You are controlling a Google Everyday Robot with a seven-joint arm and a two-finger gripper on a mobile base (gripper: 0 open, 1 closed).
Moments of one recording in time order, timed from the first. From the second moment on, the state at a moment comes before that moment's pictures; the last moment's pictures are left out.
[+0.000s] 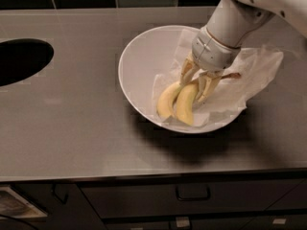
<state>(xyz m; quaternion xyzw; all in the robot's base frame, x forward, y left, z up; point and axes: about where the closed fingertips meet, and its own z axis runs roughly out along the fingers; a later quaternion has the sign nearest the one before) 0.539 -0.105 0.879 -0.88 0.44 0.04 0.18</state>
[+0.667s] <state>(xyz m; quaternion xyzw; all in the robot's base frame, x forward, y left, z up) 0.507 -0.124 0.937 -0.84 0.42 -0.07 0.32</state>
